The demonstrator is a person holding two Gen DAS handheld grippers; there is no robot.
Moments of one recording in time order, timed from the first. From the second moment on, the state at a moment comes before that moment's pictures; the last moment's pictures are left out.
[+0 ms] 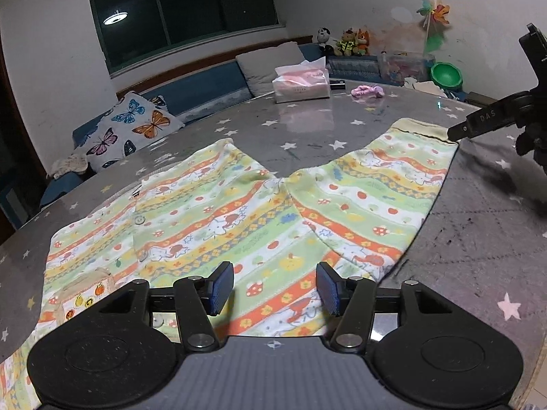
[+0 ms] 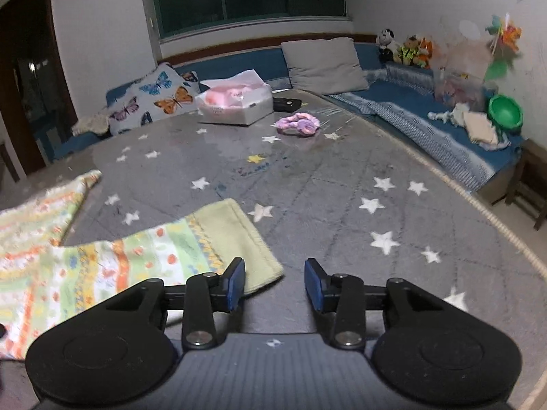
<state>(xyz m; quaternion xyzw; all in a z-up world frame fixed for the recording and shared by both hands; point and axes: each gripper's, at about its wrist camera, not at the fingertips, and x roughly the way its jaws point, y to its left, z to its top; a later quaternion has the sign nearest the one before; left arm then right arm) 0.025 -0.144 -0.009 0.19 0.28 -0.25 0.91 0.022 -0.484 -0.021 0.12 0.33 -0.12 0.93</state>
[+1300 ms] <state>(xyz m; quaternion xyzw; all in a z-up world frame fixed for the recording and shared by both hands) 0.027 -0.094 0.015 0.13 0.26 -0.19 0.94 0.054 -0.347 0.101 0.14 0.24 0.13 0.95</state>
